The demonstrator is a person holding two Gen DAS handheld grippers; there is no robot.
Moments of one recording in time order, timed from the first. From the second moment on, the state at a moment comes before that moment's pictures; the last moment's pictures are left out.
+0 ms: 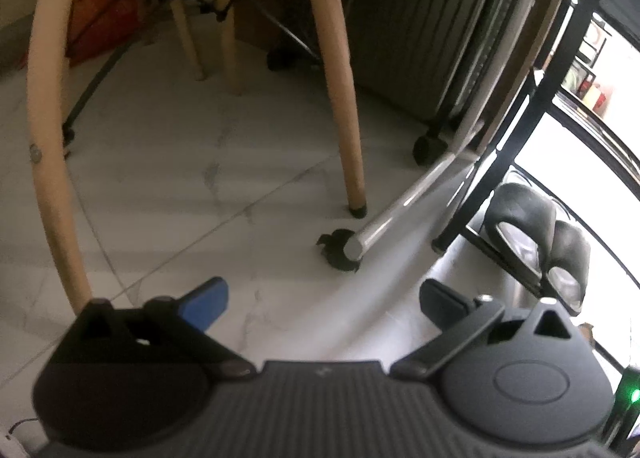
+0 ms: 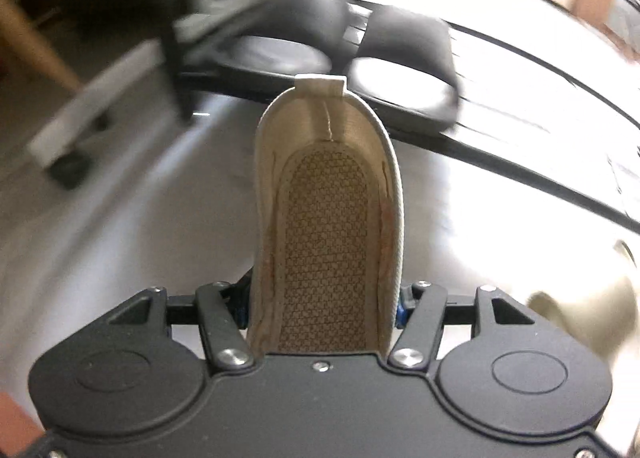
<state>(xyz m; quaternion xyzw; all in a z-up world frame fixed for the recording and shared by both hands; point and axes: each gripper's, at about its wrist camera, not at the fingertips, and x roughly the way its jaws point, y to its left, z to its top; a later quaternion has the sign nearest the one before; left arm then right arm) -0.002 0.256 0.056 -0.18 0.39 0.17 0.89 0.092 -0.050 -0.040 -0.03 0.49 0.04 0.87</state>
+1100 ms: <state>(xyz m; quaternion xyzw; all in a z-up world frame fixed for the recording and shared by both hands) 0.002 0.243 0.055 -0.16 0.39 0.14 0.90 0.083 -0.098 0.018 0.15 0.45 -0.04 0.88</state>
